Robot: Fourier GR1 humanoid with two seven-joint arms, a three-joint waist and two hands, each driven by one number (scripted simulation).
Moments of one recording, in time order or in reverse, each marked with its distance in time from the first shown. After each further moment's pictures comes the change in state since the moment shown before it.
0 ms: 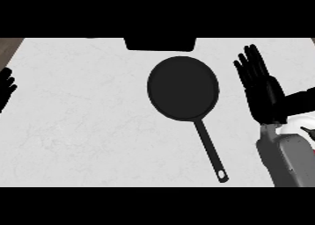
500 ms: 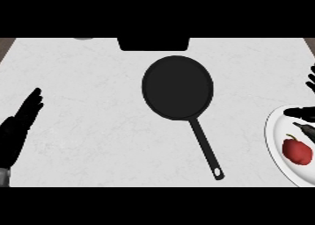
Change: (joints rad) left arm 0.090 -0.106 -0.104 -0.013 -0.071 0.035 -0.029; right arm 0.071 -0.434 -0.151 0.290 0.021 0.240 0.181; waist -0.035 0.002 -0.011
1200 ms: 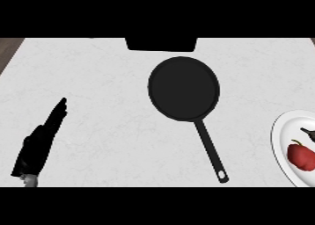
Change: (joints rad) left arm 0.025 -0.104 -0.107 0.022 -0.086 0.038 -0.040; right arm -0.022 -0.472 0.073 0.345 0.225 0.551 -0.115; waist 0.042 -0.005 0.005
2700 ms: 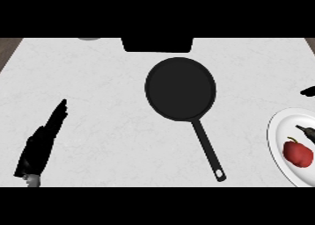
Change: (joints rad) left arm 0.007 -0.055 0.046 0.026 -0.053 -0.032 -0.015; right arm -0.505 0.286 0.354 0.309 0.529 0.434 0.026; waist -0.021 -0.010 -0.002
